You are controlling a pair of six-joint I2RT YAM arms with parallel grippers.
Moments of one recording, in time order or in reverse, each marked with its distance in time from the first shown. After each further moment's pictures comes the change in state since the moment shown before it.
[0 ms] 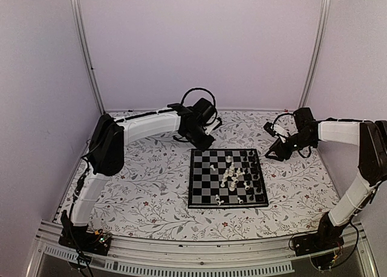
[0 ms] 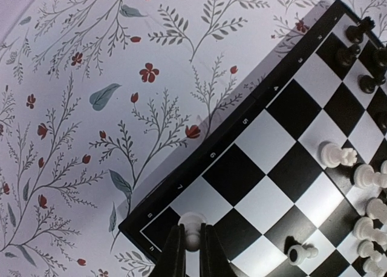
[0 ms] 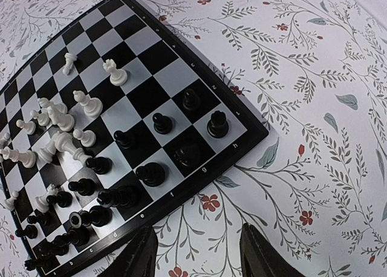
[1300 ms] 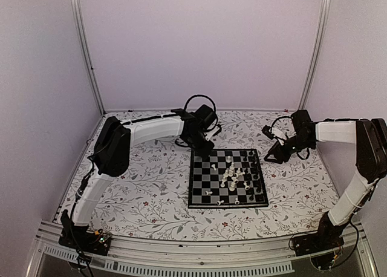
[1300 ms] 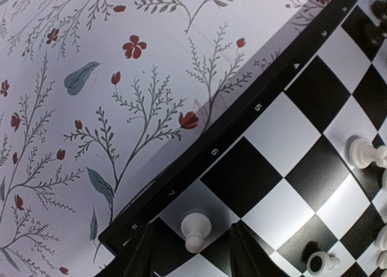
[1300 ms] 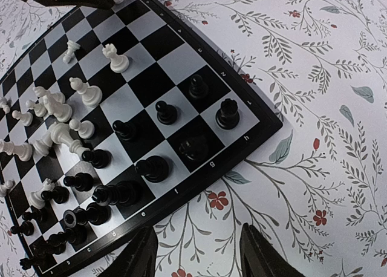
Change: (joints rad) left arm 0.006 0.068 0.015 -0.011 0.013 -0.003; right arm 0.007 0.041 0.000 -0.009 0.002 -0.016
